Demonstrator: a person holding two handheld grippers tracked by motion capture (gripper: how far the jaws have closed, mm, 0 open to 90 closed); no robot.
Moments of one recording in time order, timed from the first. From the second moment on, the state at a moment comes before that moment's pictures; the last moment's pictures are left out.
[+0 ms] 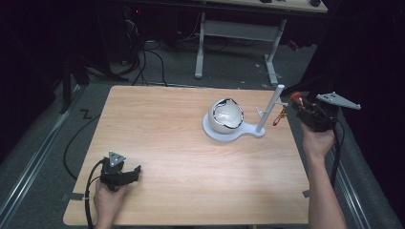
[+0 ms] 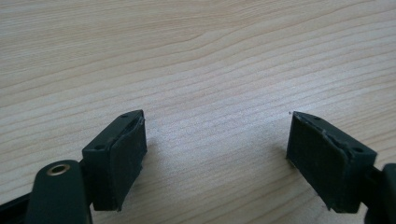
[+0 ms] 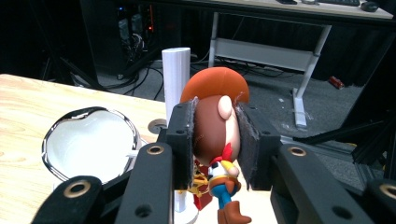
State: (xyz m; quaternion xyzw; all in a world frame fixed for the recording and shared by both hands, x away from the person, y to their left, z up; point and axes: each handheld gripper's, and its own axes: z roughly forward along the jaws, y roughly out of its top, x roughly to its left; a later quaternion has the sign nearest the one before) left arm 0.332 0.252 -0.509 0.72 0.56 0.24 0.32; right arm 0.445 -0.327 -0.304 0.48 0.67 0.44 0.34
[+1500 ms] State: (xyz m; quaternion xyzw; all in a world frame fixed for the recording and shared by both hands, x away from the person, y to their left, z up) left arm 0.332 0.252 -0.509 0.72 0.56 0.24 0.32; right arm 0.449 -0.340 -0.347 0.51 0.67 0.44 0.31
